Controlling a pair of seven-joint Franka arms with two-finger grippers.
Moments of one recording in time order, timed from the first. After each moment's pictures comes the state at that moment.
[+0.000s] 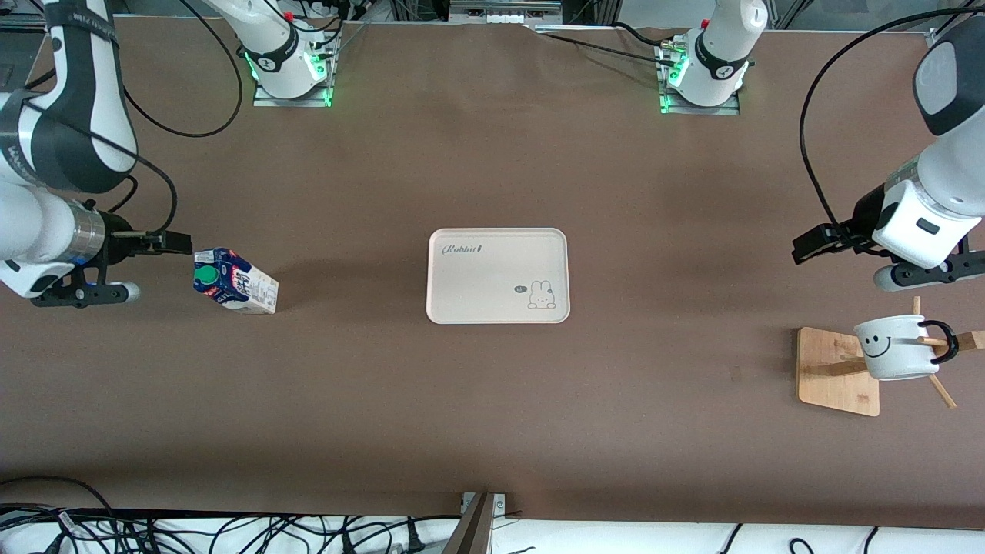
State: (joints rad) left arm 0.01 0.11 -0.06 -1.70 0.00 1.84 -0.29; right arm 0.12 0.34 -0.17 -1.57 0.06 1.64 -0.08
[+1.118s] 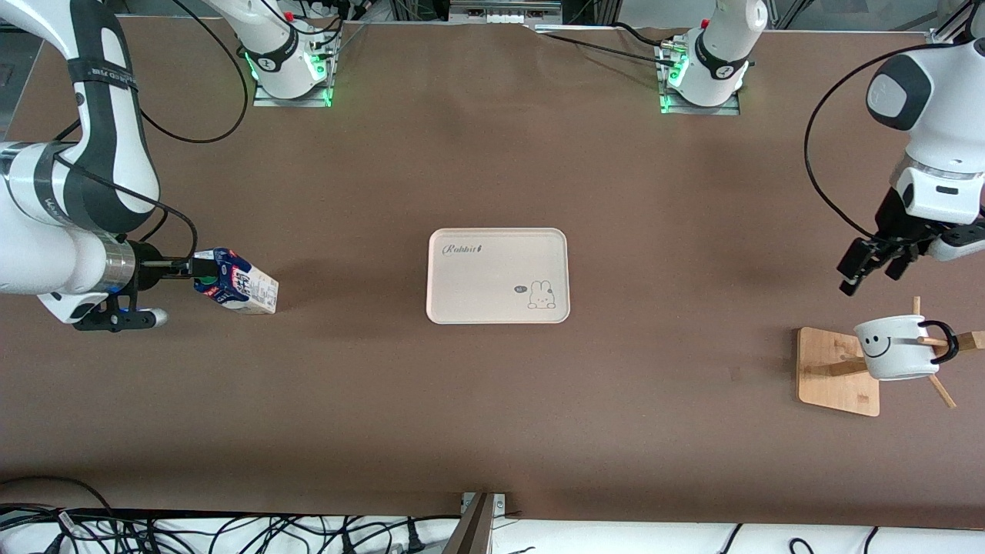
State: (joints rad) left arm 0.20 -0.03 -0.06 -2.27 0.00 2.79 -0.23; right arm 0.12 0.42 -0.16 -1.57 0.11 1.73 -0.09
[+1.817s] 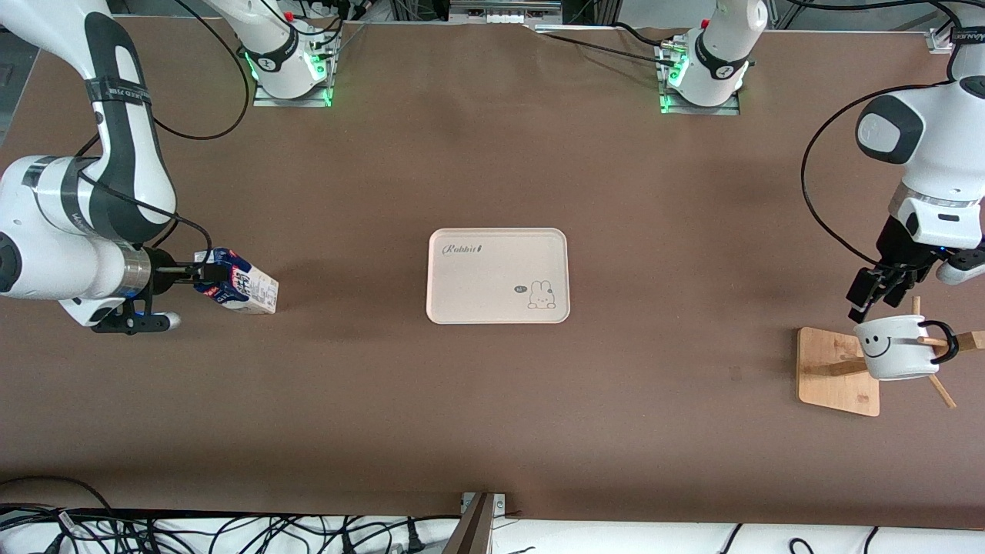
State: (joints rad) left arm 0.21 0.09 -0.06 -2.24 -0.12 2.92 -0.22; right arm 0.12 0.43 -0.16 -1.64 0.11 1.80 -0.09
